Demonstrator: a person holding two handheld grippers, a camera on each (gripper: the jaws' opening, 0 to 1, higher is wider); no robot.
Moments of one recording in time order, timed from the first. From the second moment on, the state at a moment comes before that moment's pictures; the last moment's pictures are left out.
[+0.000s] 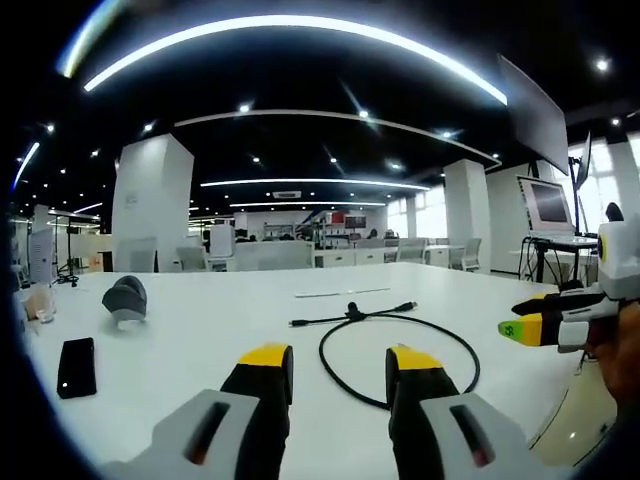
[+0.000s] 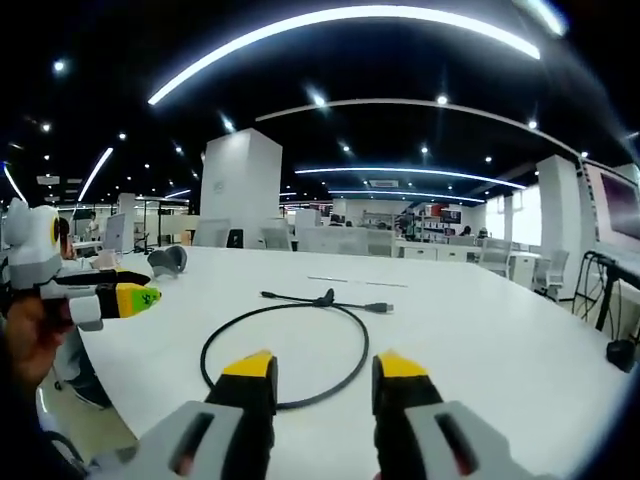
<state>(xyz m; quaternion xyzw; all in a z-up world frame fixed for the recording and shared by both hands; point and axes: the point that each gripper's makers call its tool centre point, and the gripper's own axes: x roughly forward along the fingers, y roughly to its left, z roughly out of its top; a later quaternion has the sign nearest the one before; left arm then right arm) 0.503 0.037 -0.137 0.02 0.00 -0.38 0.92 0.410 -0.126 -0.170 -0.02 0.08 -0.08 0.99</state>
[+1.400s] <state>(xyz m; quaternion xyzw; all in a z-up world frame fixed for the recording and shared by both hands) 0.496 0.041 -0.135 0.02 0.00 -0.38 0.92 0.404 -0.123 -0.165 -0.04 0.08 -0.10 0.99</state>
